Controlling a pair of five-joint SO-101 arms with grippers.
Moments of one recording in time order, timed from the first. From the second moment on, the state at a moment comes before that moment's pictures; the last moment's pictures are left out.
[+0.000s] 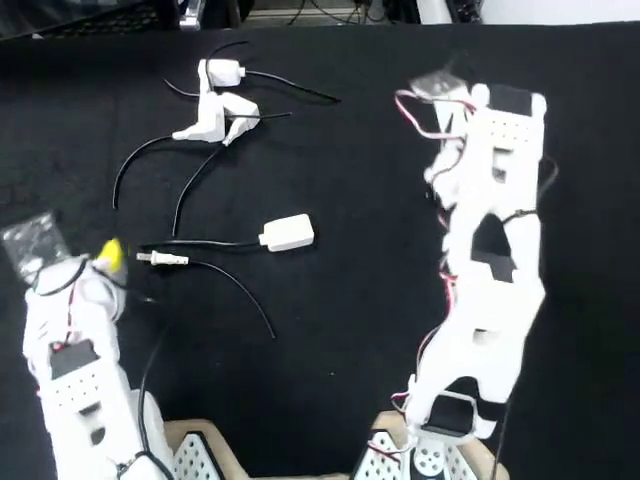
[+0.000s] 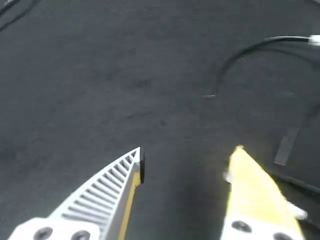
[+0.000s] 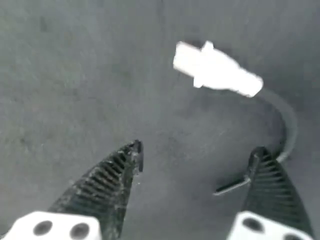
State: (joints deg) left arm -29.7 -64.4 82.7 25.4 -3.7; right arm 12.8 37.0 -29.8 96.6 33.2
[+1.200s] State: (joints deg) left arm -6.7 -20.4 34.6 70.0 50.9; right arm 15.0 24.9 8.2 66.4 13.4
